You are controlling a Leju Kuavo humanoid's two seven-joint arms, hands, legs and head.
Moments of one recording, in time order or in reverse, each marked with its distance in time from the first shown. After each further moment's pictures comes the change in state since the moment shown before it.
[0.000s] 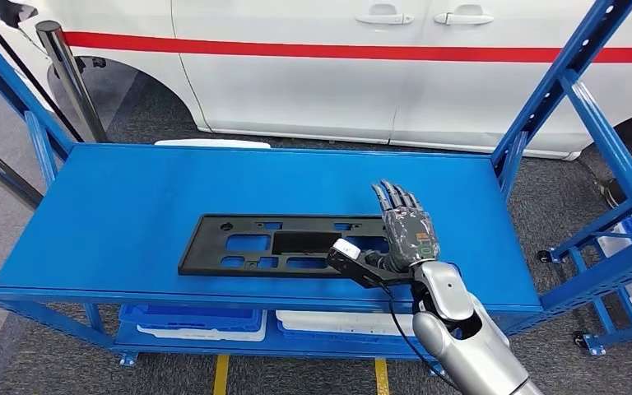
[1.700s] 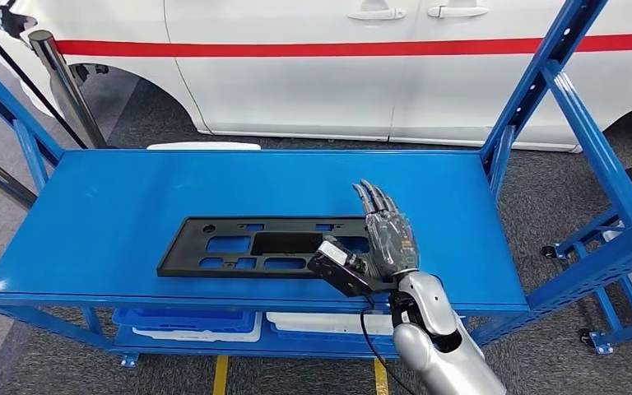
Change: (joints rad) left arm -0.002 -0.007 0.030 0.000 -0.070 -0.010 -0.021; right arm 0.057 0.113 -0.012 -0.048 -0.111 -0.078 -0.065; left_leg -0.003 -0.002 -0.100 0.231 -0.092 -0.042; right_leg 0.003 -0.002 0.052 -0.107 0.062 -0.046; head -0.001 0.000
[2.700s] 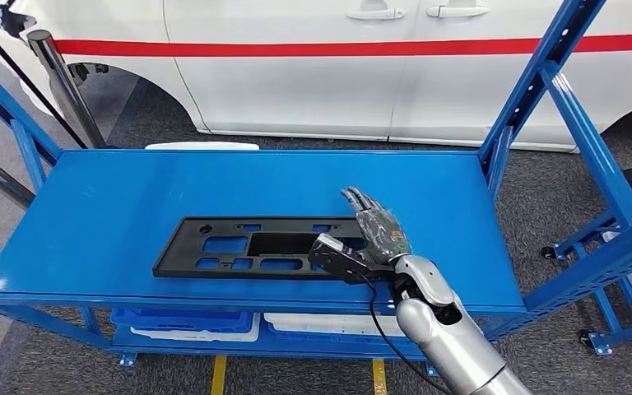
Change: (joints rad) left arm 0.001 0.006 0.021 0.000 -0.020 -0.007 -0.011; right arm -0.106 -0.021 0.028 0.136 -0.154 0.164 -0.044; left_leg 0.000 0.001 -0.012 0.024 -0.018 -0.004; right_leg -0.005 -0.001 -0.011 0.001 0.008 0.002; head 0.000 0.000
